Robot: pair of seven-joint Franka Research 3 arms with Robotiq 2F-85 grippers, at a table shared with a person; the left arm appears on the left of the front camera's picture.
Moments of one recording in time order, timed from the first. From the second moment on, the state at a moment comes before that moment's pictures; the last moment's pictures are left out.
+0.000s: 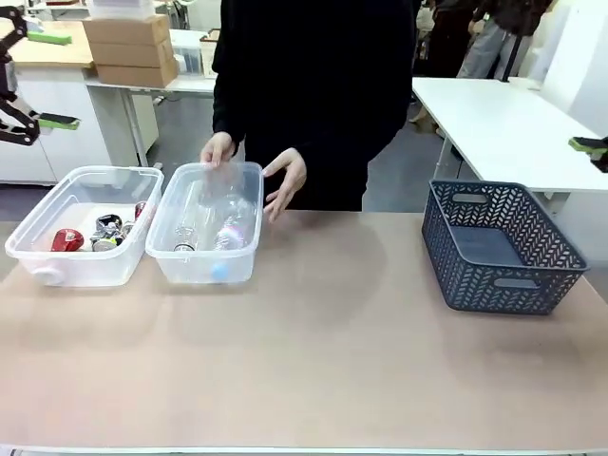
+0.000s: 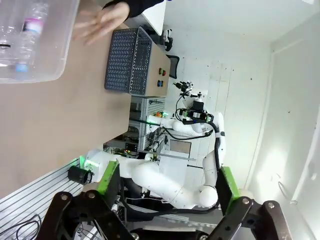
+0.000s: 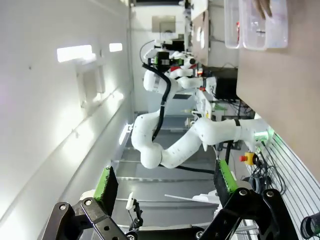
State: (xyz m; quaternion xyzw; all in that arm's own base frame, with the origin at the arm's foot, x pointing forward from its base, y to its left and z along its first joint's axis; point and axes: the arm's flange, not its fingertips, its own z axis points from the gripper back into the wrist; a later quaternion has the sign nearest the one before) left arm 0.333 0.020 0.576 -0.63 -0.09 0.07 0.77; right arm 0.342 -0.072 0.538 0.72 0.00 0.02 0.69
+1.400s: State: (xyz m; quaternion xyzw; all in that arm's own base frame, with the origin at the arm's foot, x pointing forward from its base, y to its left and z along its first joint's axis) left arm 0.332 0.022 0.576 -0.63 -0.09 0.07 0.77; right arm 0.342 -0.073 0.537 0.72 0.00 0.02 0.69
